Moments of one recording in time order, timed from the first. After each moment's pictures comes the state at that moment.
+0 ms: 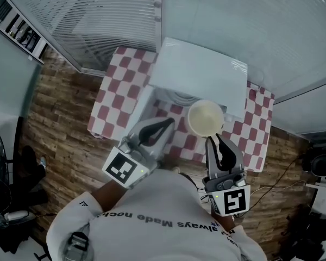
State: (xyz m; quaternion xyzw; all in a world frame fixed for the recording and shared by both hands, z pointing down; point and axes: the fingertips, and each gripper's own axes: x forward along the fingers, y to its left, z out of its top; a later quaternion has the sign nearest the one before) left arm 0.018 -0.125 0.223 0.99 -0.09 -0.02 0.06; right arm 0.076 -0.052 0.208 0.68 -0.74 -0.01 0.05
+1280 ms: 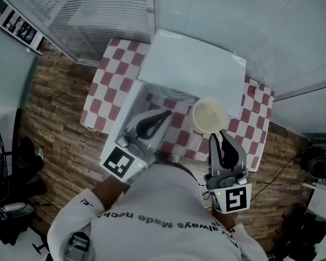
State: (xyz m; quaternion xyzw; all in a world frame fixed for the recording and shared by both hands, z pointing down) left arm 0.072 -0.136 0.242 0.99 -0.12 -0.02 0.08; right arm 0.143 -0.050 0.231 0.68 -0.73 0.01 0.05
